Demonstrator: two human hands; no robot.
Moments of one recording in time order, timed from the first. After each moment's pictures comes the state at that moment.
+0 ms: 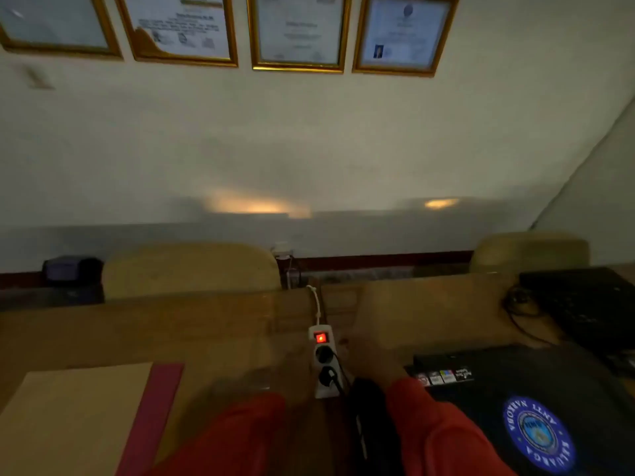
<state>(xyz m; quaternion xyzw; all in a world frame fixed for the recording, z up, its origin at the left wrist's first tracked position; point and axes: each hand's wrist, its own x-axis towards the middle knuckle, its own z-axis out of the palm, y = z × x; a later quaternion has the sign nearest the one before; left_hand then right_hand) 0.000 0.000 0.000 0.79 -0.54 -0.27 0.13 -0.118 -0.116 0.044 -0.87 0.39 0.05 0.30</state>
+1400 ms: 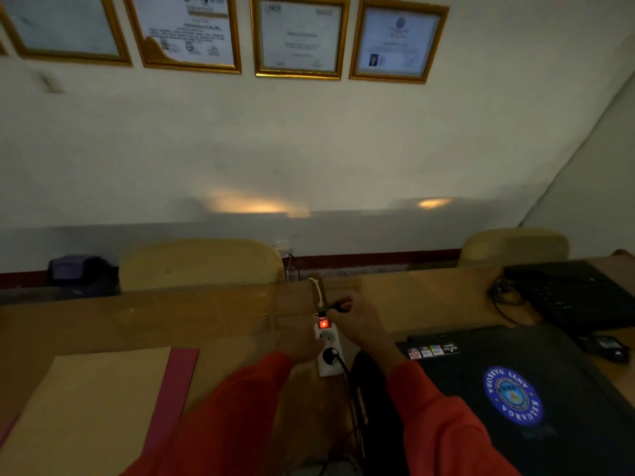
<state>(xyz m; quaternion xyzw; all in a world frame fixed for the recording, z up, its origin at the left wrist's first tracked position) -0.004 0.012 0.086 0.78 -0.50 -0.33 0.19 -0.112 -0.063 0.132 -0.78 0.45 -0.16 0.40</state>
